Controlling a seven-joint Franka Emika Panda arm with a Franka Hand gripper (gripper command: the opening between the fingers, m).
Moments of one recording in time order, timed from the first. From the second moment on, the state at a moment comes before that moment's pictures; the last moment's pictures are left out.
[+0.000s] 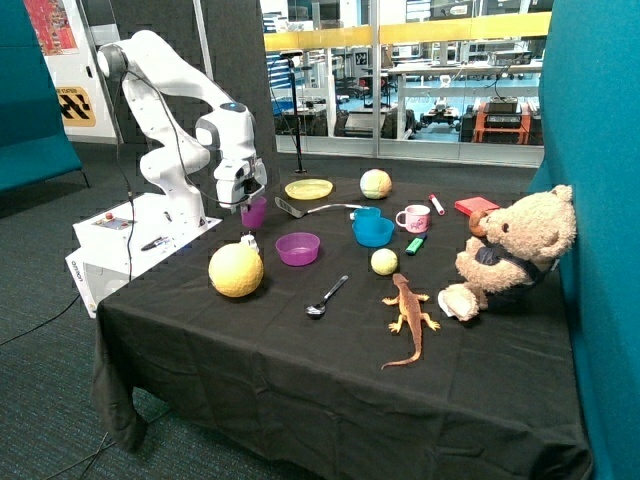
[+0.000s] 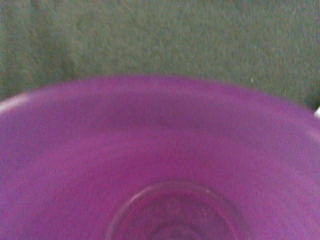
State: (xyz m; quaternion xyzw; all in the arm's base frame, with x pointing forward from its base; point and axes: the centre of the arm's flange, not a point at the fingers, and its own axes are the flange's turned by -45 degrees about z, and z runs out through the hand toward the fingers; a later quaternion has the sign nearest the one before) arm 0.363 -0.105 0.364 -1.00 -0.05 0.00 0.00
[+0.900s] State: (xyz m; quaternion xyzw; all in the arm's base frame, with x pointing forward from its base) arm 0.441 -0.082 0.407 -1.00 -0.07 0.00 0.00
